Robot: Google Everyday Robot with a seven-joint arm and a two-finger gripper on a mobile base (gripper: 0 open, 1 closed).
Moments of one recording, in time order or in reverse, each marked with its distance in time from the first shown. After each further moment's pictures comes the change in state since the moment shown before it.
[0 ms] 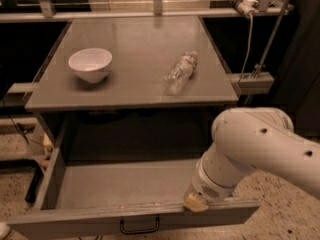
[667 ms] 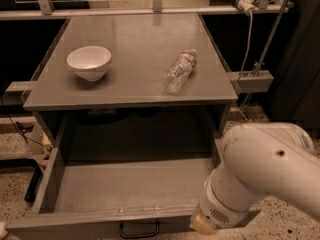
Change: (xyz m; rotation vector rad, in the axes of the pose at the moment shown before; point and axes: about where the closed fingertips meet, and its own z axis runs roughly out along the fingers) arm 0.027 0.039 -0.006 -0.015 0.031 0.051
